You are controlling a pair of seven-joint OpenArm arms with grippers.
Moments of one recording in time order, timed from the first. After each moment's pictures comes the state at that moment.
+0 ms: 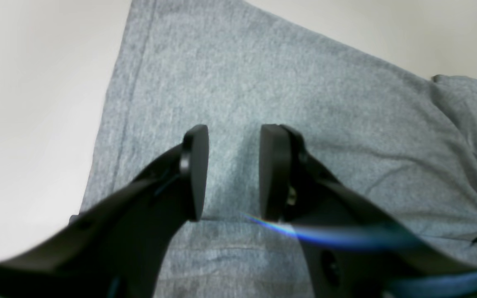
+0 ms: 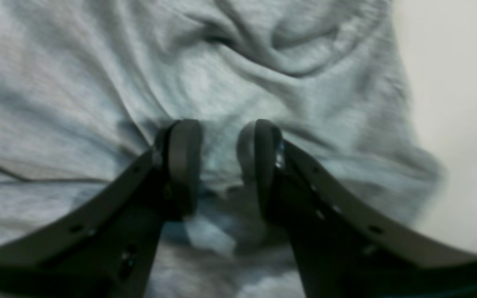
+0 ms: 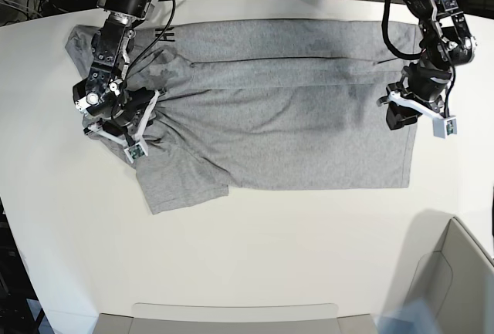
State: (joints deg) left arm 13.7 -12.2 -27.7 108.6 -36.3 -7.7 57.7; right arm 4.5 -1.9 19.5 93.4 -11.3 44.1 -58.0
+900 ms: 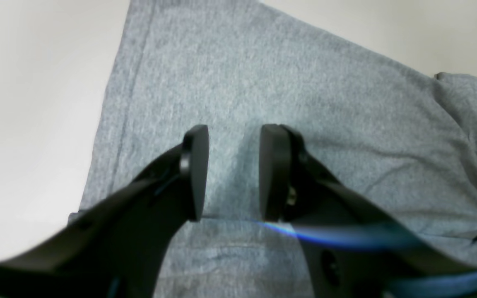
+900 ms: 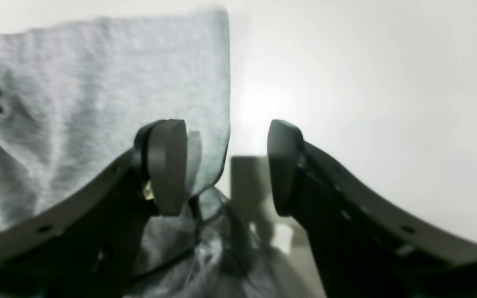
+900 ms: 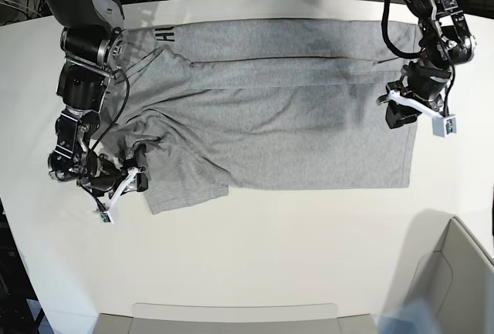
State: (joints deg) left arm 14.1 -12.0 -27.7 108.5 -36.3 -7.8 57.7; right arm 32.3 11.2 19.8 44.9 0.5 40.6 -42.1
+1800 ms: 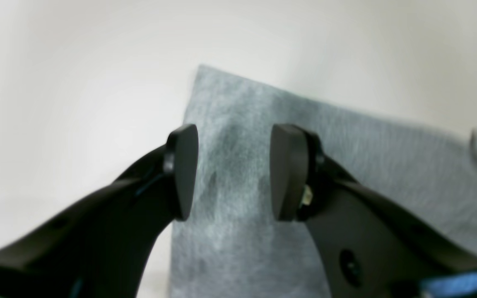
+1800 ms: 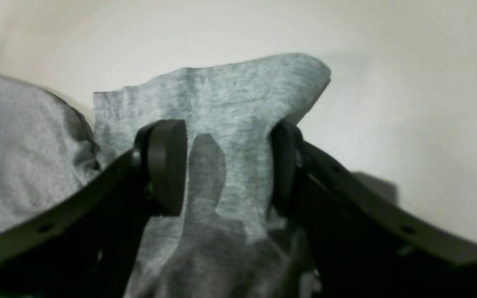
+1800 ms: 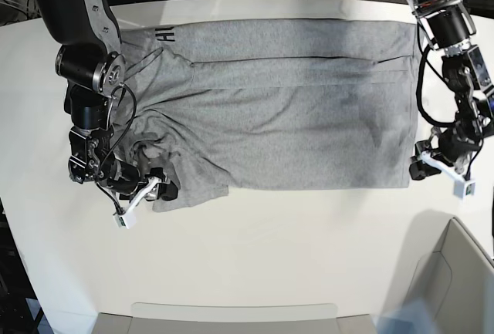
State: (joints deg) left arm -12.0 -24.6 -23.1 77.6 -36.2 -19.6 61.2; right arm 40.0 10.6 19.4 22.3 3.4 41.5 -29.9
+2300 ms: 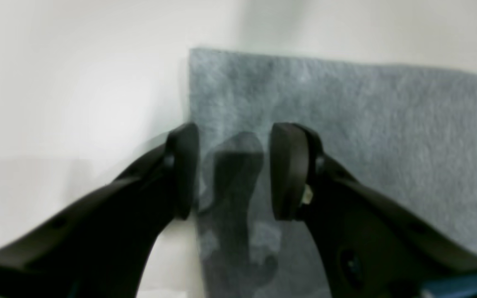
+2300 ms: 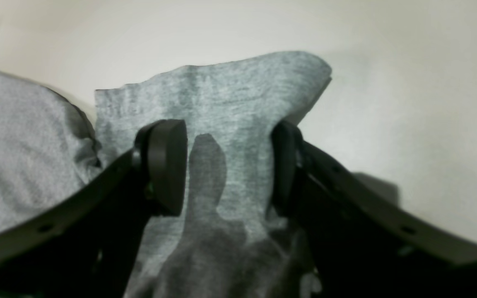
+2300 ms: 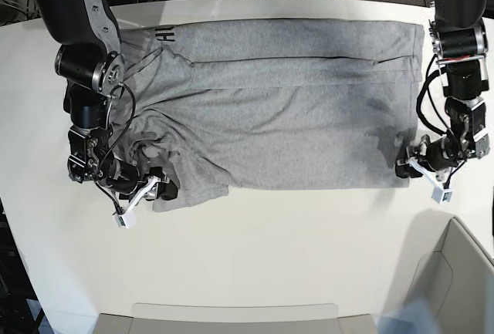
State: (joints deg) left arm -30.4 -31.4 -2.3 32.0 -32.7 -32.5 38.2; right arm 39.9 10.5 19.4 22.3 3.4 41.7 -29.9
